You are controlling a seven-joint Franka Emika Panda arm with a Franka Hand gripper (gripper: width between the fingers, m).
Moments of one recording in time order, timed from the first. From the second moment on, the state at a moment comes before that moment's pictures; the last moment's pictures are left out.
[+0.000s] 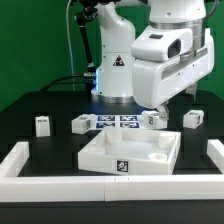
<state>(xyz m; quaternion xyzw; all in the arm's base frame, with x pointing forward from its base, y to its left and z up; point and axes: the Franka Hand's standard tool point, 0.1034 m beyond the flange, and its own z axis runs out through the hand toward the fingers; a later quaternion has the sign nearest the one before) 0.520 0.081 0.090 -0.92 -0.39 0.06 0.08</state>
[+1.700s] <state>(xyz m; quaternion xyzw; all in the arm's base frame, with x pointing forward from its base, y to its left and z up) 0.450 0.022 0.039 -0.90 -0.44 -0.05 0.01</state>
